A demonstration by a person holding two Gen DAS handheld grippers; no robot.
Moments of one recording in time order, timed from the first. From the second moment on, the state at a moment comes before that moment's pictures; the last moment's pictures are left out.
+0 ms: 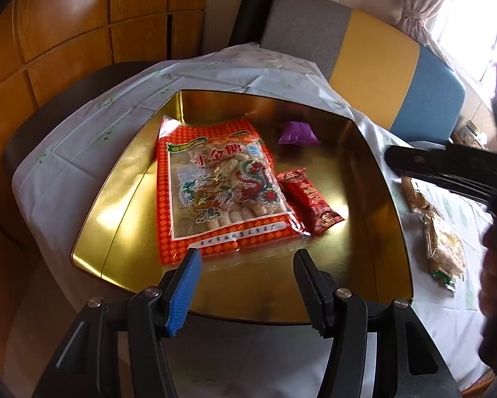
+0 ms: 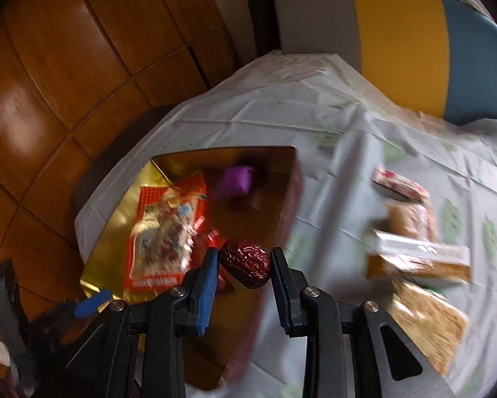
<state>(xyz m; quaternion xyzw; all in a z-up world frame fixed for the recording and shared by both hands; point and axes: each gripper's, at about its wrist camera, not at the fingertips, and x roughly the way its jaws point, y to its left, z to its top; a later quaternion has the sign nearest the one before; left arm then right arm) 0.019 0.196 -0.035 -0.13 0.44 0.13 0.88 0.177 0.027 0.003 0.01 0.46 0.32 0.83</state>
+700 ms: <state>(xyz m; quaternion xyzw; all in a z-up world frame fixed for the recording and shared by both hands) 0.017 0.172 -0.035 -0.11 0.44 0.10 0.88 0.143 -0.050 -0.010 -0.03 0.46 0.26 0.85</state>
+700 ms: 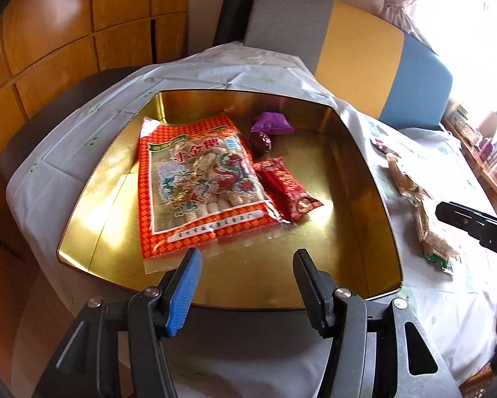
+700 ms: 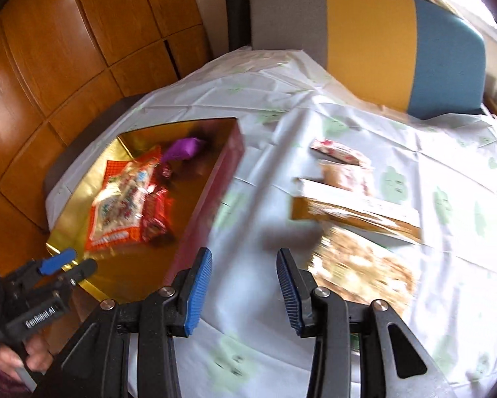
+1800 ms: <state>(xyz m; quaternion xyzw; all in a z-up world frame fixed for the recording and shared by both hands) 0.048 0.095 -0.004 0.06 0.42 -0.03 0.90 0.187 -0.279 -0.060 0.10 0.55 0.04 0.83</state>
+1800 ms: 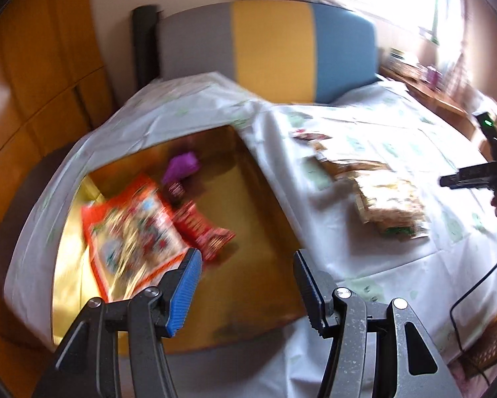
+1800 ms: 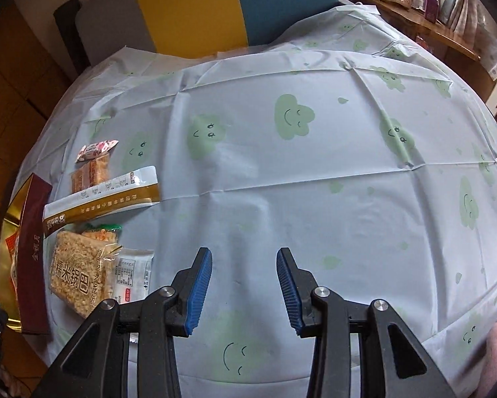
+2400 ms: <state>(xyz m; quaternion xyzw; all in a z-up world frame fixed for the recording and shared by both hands) 0.178 -0.033 -0.011 0.26 0.44 -0.18 0.84 0.186 -0.251 -0.058 0.06 0.55 0.10 0.82</state>
